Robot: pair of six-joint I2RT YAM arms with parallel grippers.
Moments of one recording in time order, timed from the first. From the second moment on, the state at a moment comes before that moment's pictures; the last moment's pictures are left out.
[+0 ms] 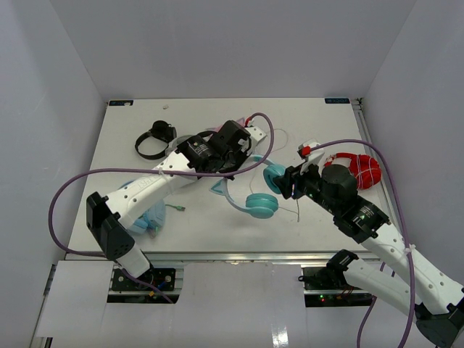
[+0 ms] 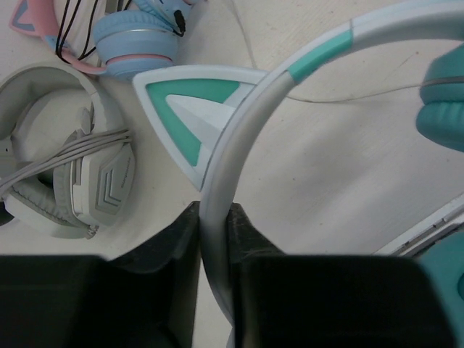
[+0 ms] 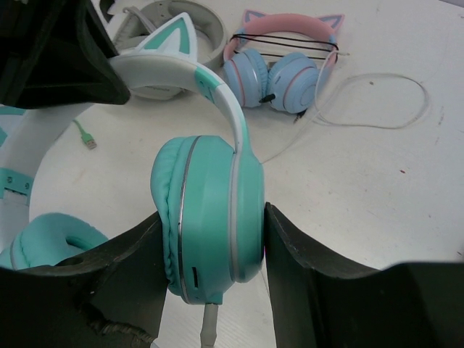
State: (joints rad) left arm -0.89 1.61 1.64 -0.90 -0.21 0.02; right arm 0.72 0.74 0.79 -0.30 0.02 0.13
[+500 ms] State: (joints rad) left arm -0.89 1.62 1.63 -0.91 -0.31 -0.03; right arm 0.72 0.74 0.78 -0.29 -0.02 0.12
